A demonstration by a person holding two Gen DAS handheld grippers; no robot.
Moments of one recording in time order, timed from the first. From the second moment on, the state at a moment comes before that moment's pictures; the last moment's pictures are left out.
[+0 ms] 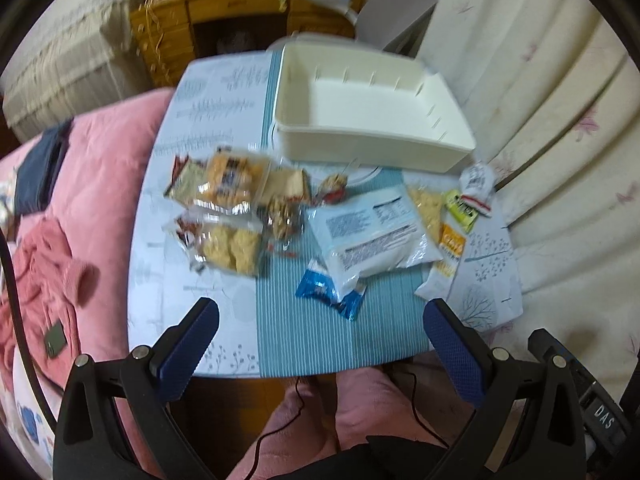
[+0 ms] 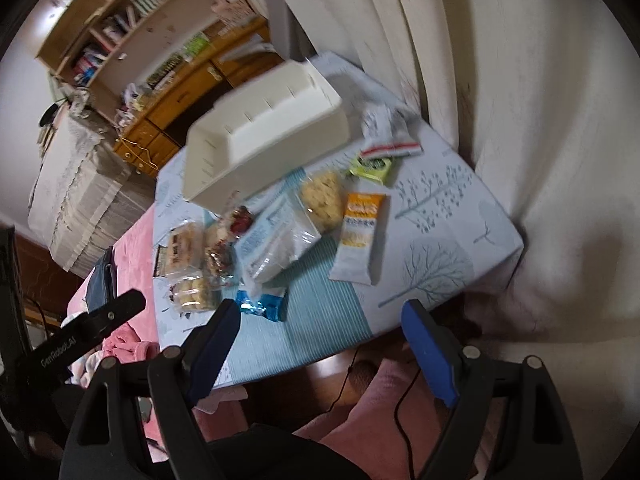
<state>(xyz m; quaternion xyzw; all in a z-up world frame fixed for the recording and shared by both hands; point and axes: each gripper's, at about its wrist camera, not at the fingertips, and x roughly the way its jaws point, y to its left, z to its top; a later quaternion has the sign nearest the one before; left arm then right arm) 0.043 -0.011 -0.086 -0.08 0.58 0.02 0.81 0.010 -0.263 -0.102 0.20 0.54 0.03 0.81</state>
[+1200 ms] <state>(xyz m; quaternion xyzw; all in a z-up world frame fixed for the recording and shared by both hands) 0.130 -0.013 -0.277 -0.18 0.72 0.12 0.66 0.173 -0.300 -0.267 0.30 0.78 0.02 0.54</state>
